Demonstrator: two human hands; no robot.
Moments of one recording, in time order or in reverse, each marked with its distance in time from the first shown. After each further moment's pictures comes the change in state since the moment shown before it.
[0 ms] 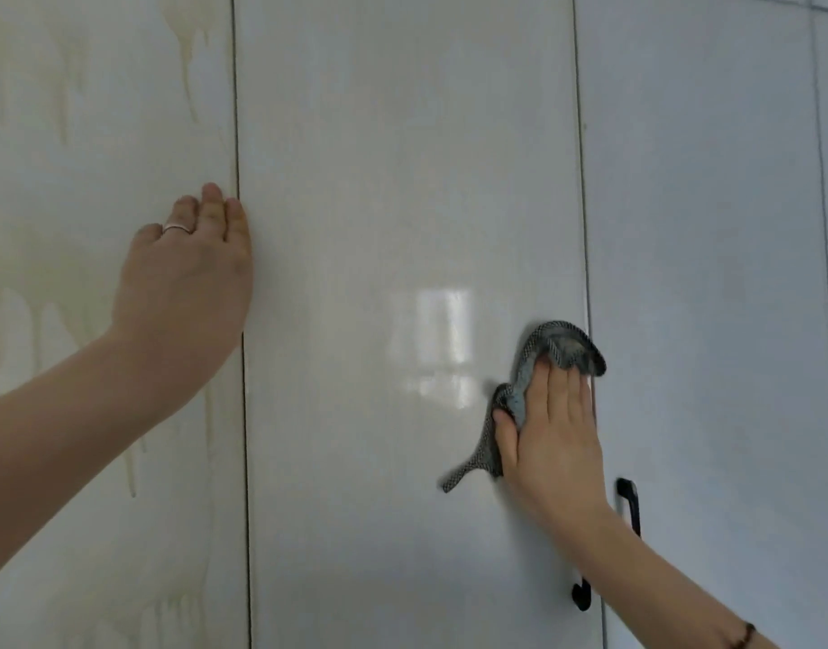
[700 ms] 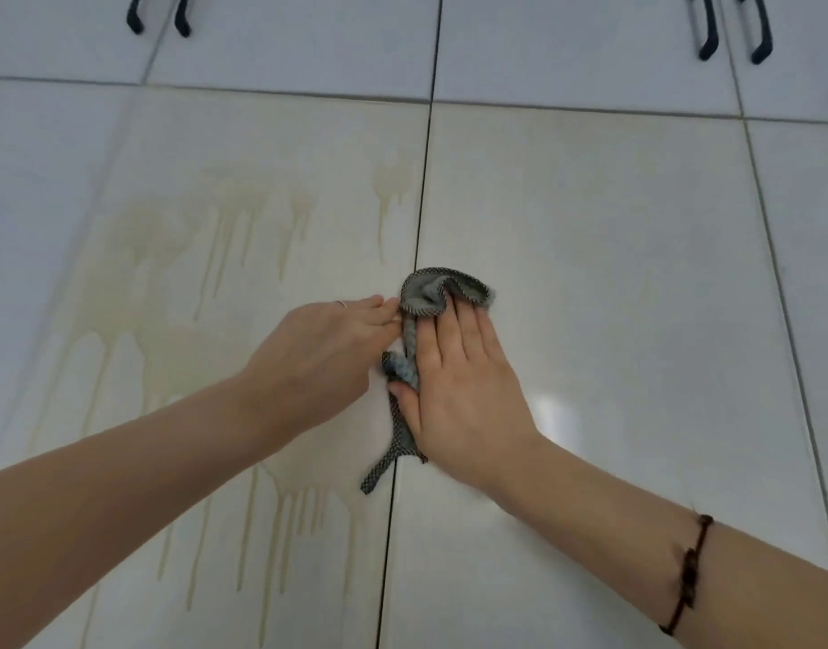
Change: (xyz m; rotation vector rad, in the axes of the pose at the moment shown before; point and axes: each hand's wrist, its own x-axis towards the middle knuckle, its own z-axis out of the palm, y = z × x) left_hand 0.041 -0.066 0.023 -0.358 0.302 0.317; right_hand 0.181 -0.220 -0.023 -0.004 0.139 -0.544
